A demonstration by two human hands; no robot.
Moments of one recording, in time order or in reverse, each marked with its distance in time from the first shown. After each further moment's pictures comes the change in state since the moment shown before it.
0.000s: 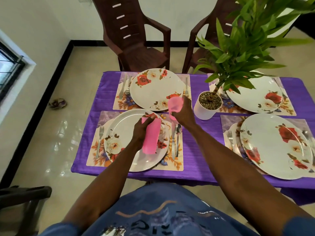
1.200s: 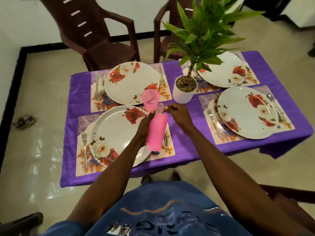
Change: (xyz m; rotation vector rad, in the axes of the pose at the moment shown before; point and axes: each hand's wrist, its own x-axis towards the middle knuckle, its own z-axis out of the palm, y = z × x) left_hand -0.012 -0.018 0.046 -0.059 -0.408 -0.214; right_hand -0.086 -0.002 -0.038 0.319 0.053 0.176
